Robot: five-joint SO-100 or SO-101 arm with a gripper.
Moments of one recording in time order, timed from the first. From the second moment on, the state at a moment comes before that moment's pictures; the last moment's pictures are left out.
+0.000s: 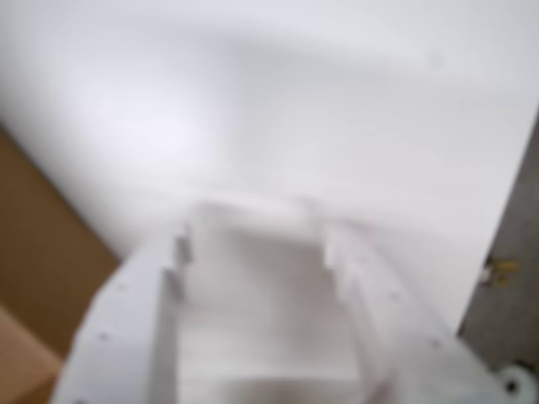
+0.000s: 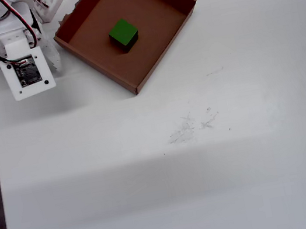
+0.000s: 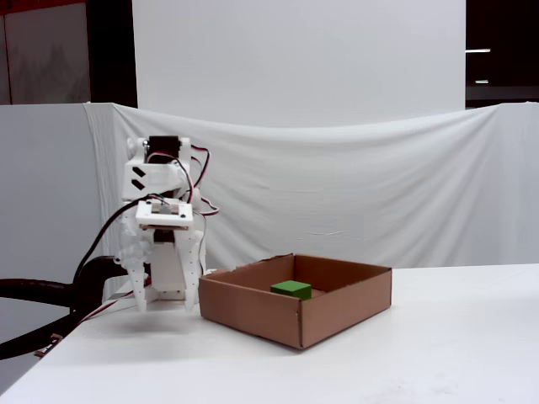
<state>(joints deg) -8.6 181.8 170.6 71.2 -67.3</state>
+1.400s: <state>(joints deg) -8.6 181.8 170.6 71.2 -65.8</state>
